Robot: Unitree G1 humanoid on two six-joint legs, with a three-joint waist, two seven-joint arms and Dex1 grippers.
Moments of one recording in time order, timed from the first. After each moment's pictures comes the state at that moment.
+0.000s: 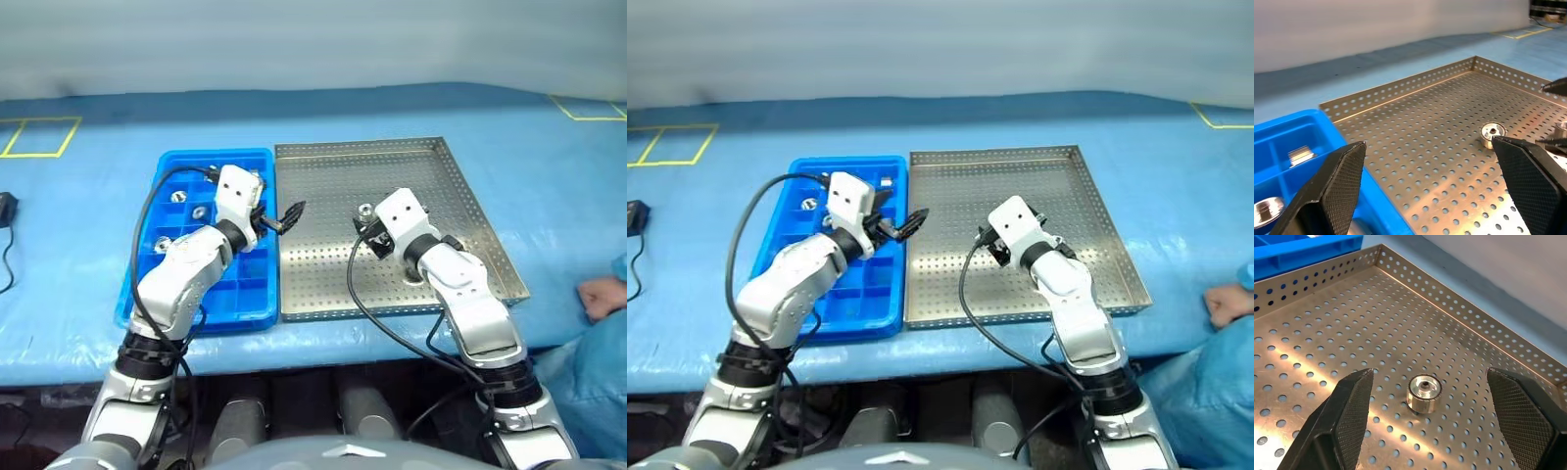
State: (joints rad) left arm -0.43 0.34 -0.15 -0.19 -0.36 0.59 -0.31; right arm -0.25 -0.36 0.15 -0.42 -0.13 0.66 0.36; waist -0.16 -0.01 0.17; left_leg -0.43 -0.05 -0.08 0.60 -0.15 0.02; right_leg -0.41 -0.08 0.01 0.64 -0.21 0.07
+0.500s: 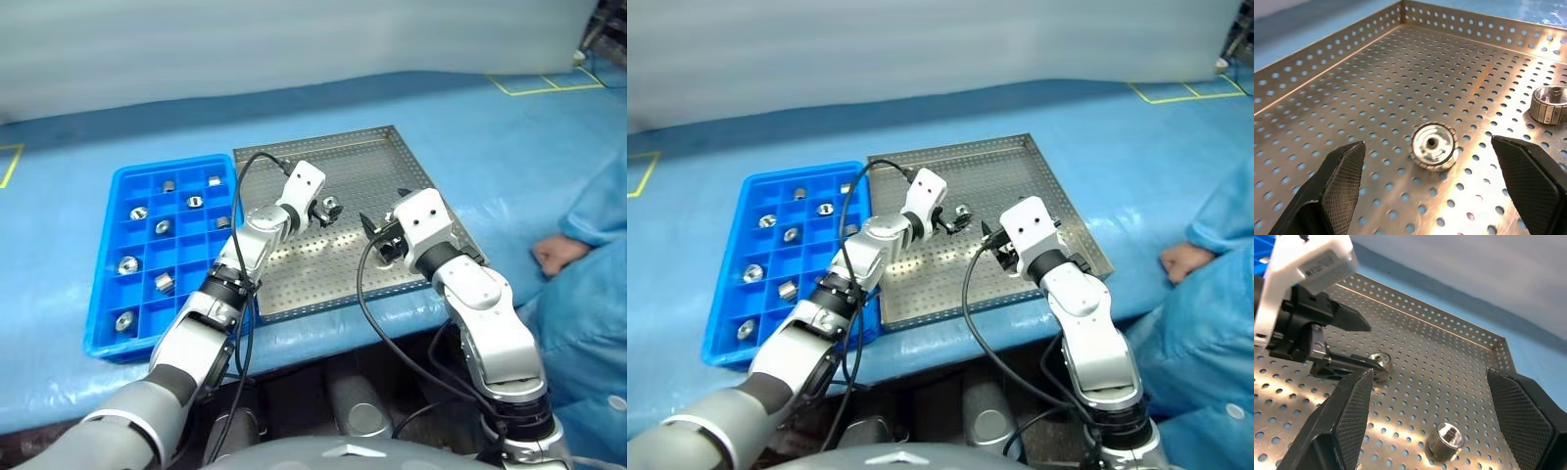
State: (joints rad) left arm -0.85 0.06 -0.25 0.69 -0.09 0.33 -0.33; right arm -0.15 -0.33 0.10 -0.64 -0.10 0.71 0.32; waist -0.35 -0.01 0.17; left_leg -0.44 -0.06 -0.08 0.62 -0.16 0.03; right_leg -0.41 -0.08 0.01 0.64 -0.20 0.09
